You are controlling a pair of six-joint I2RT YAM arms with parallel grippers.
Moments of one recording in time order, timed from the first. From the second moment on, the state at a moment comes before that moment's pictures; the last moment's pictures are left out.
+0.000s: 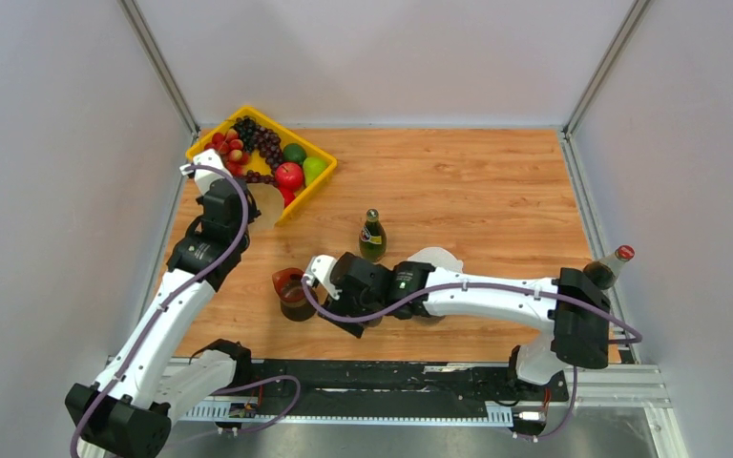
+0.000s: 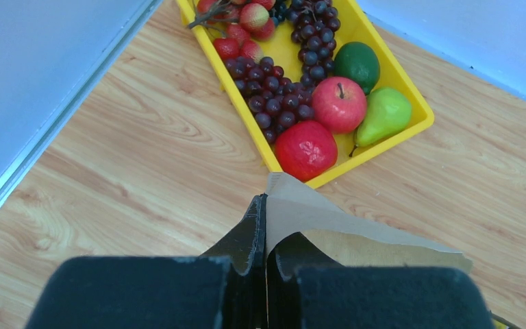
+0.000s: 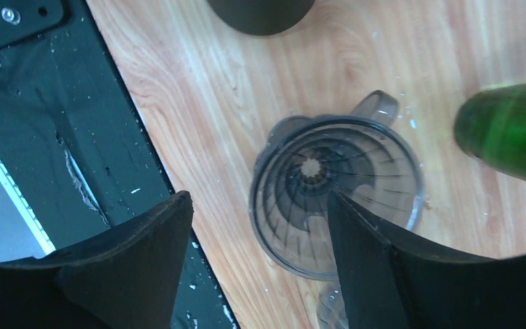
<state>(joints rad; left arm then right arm) -0.33 0.94 0.95 -0.45 -0.62 -0.47 1.25 1.56 1.21 -0.55 0.07 0.02</state>
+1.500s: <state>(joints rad) -0.25 0.86 0.87 -0.45 -0.54 -0.54 1.42 1.62 1.57 -0.51 0.27 -0.39</state>
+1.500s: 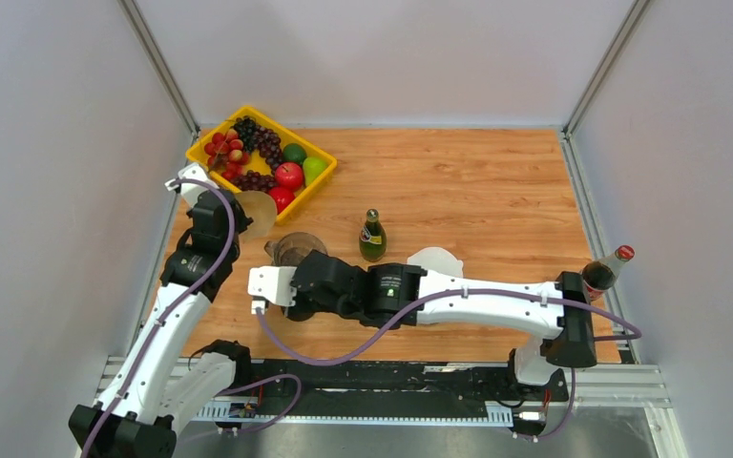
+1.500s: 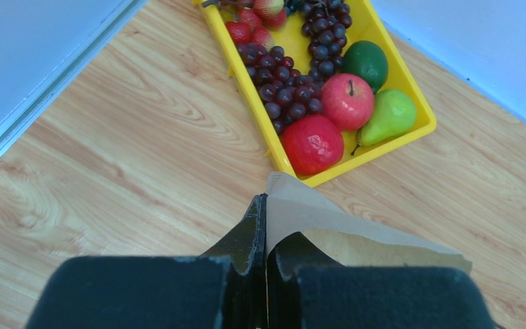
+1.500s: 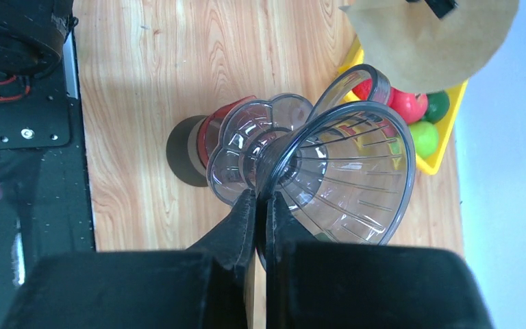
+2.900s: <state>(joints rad) -0.24 0.77 0.87 -0.51 -0.61 -0.60 1.43 1.83 1.66 -0.50 0.29 -0.65</state>
